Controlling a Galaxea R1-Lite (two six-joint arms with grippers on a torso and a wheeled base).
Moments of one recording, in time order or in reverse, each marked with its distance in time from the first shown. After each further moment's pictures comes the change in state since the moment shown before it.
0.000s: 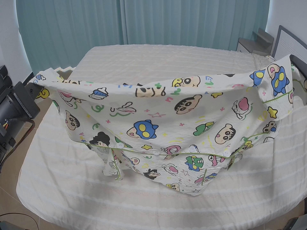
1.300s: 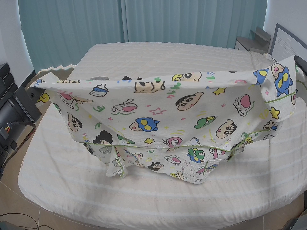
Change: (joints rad) left arm 0.000 -0.001 0.022 -0.002 0.020 0.001; right arm -0.003 -0.033 0.017 0.000 -0.001 0.029
